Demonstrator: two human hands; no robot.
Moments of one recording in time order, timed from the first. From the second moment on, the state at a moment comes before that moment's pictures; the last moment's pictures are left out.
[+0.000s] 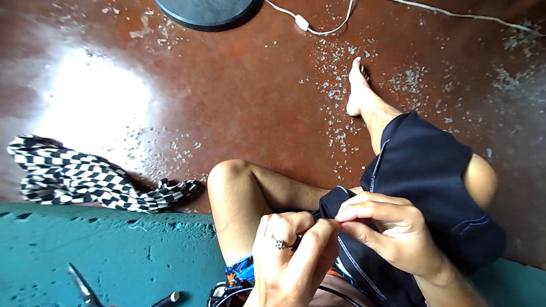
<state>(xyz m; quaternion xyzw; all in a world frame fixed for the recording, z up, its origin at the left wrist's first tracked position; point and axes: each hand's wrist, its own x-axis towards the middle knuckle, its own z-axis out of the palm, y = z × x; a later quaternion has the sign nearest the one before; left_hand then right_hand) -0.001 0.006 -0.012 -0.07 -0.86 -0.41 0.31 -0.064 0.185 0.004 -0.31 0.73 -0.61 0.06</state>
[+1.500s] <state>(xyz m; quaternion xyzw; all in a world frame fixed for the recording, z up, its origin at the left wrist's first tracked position) -0.002 0.007 -0.016 -0.07 -0.85 -0.45 0.27 -0.065 0.185 0.003 -0.31 0.74 -0.59 0.04</state>
